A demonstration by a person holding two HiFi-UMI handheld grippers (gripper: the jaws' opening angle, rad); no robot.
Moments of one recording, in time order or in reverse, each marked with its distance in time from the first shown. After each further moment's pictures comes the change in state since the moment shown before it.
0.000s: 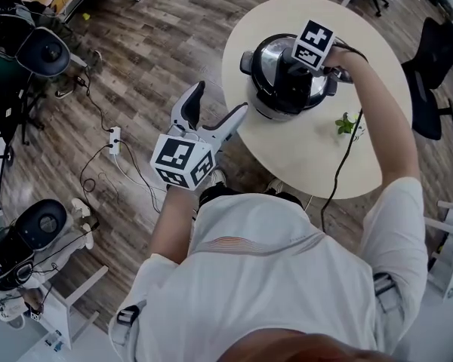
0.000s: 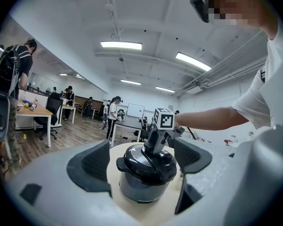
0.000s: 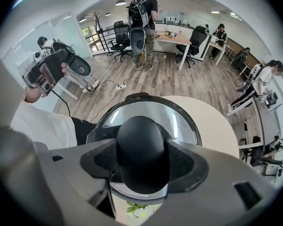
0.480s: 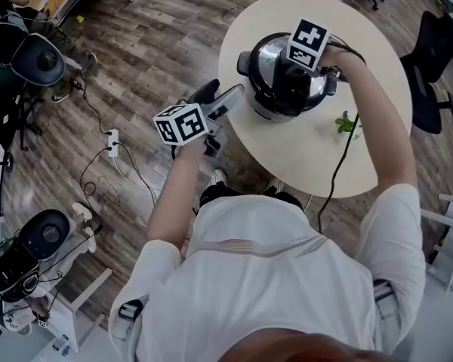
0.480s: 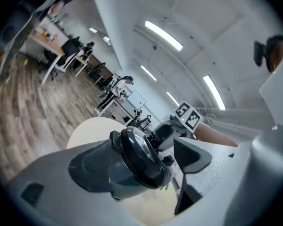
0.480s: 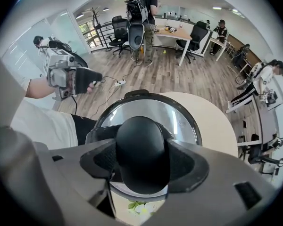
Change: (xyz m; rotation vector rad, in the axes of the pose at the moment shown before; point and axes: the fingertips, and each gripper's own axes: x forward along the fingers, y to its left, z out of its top) left arm 0.073 0.058 -0.080 -0.572 0.084 -0.154; right arm 0.003 -0.001 0.002 0.008 0.057 -0.003
